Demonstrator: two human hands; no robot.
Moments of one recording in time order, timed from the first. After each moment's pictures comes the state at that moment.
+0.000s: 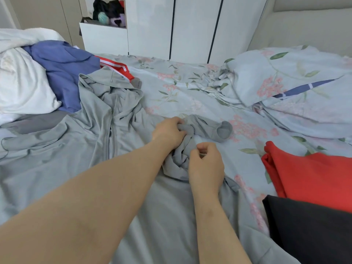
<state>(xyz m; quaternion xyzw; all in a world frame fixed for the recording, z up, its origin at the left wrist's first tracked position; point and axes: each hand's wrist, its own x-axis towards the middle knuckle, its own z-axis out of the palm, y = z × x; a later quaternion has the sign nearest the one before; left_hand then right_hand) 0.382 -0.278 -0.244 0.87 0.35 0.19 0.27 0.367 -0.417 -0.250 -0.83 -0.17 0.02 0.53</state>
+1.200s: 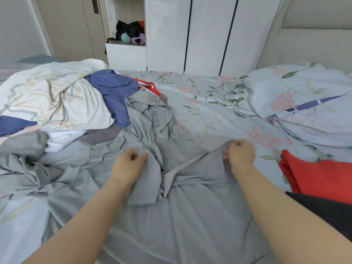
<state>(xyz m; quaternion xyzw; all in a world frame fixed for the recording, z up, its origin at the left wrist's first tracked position) 0.160 -0.264 -0.222 0.69 0.45 0.32 0.46 0.399 -0.396 -0.215 -0.81 -0.11 0.02 0.57</state>
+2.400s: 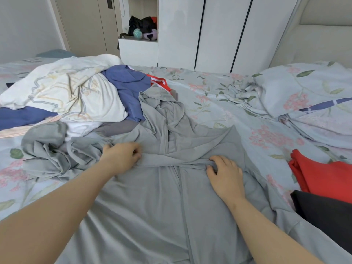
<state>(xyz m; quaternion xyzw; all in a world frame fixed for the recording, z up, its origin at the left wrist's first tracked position) 0.120 -0.222 -0.203 0.89 0.43 0.06 0.13 0.319 -0.419 -0.254 -0.89 -0.40 -0.06 0.23</state>
